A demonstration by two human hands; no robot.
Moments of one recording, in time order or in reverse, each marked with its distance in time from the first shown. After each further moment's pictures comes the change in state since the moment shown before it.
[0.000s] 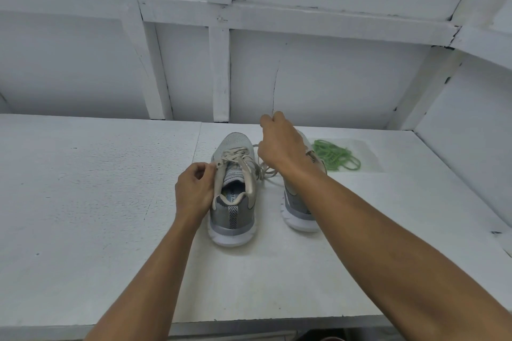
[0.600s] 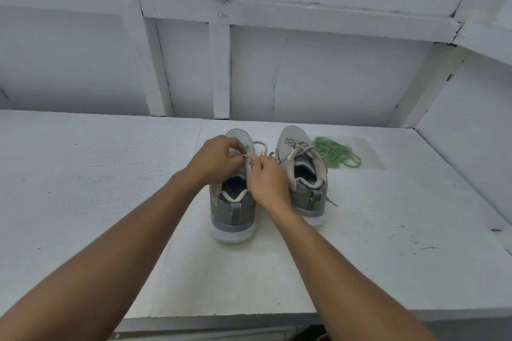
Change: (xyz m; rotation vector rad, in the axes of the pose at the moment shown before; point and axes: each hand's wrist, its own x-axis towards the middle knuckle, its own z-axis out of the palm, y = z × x) left_hand 0.030 0.058 0.011 0.656 -0.463 0.415; right_hand -0.058 -0.021 0.053 0.623 0.039 0.347
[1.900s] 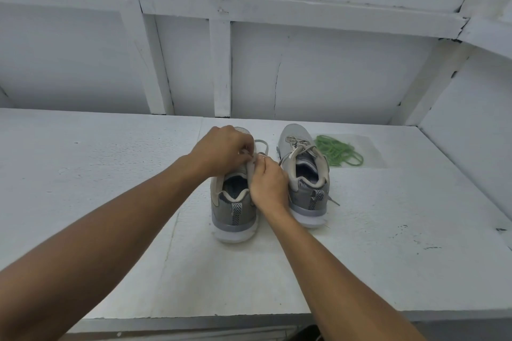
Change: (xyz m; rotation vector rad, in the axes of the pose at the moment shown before) left_hand 0.011 0.011 -0.011 0.373 -0.026 0.300; right_hand -0.005 0.007 0.011 0.120 0.075 0.073
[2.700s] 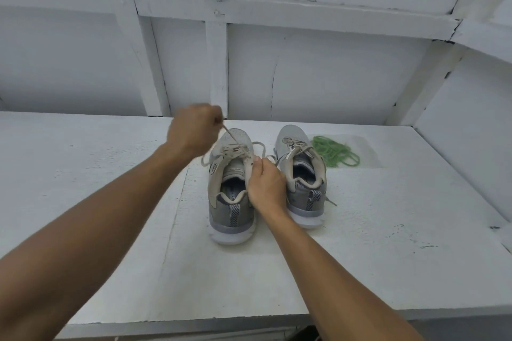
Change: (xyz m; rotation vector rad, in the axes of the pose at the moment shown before) left_hand 0.007 -0.030 -0.024 -0.004 0.271 -0.234; right_hand -0.001 -0.001 -0.002 -0.032 -0.008 0.010
